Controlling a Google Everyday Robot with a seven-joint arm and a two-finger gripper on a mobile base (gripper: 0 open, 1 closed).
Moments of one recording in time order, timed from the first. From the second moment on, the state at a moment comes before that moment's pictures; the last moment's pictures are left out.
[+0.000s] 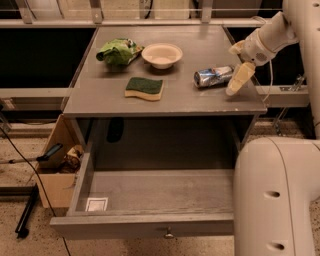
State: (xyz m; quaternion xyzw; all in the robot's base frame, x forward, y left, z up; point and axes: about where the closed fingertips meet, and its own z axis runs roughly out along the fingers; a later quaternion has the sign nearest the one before) arm 0.753 -0.234 0.850 -0.62 0.73 0.06 0.29
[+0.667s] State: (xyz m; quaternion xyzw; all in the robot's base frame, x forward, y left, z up) arm 0.754 -0.228 0.838 -0.62 0.73 0.08 0.28
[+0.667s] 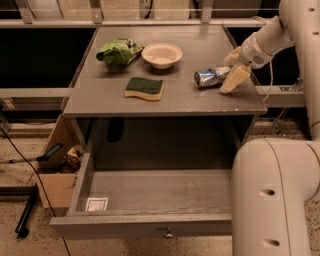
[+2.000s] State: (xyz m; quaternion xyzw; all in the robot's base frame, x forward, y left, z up) arm 0.758 -0.224 0.836 -0.61 0.73 0.08 0.28
